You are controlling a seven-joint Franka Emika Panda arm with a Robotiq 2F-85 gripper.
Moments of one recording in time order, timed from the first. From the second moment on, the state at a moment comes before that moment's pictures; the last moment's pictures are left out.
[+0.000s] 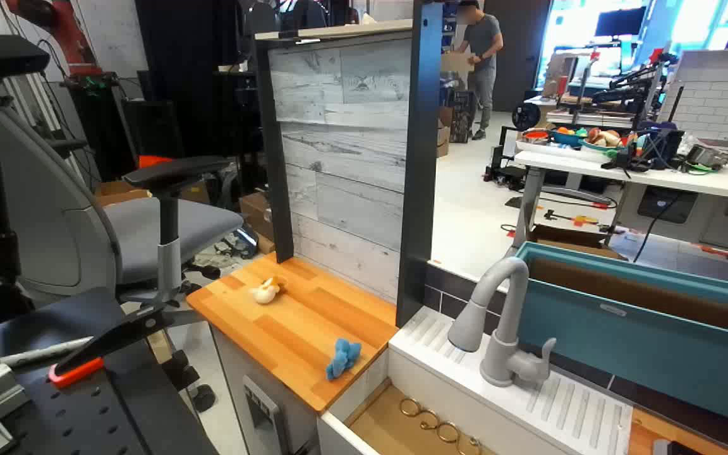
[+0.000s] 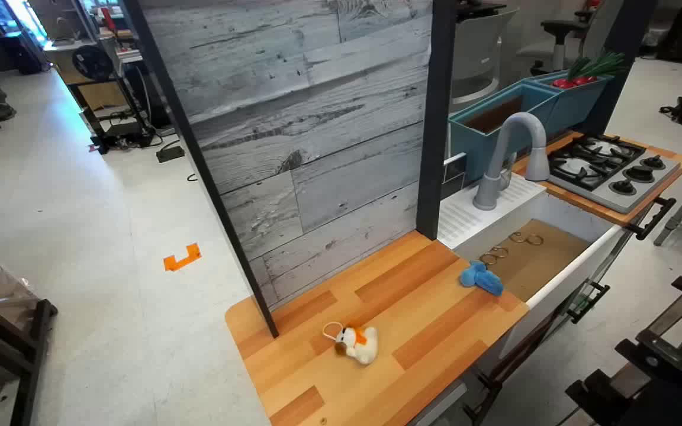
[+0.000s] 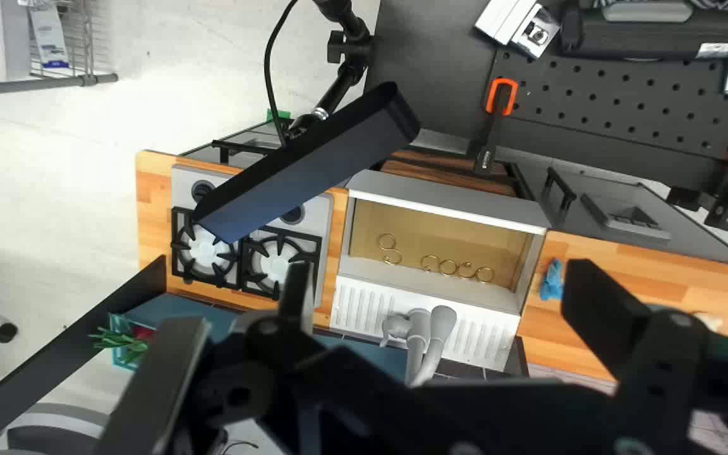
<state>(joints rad) -0.12 -0.77 -0.19 -2.49 -0.34 1.84 -0.43</state>
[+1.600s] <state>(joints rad) 0.03 -0.20 -0.05 -2.39 -0.20 1.99 -0.20</state>
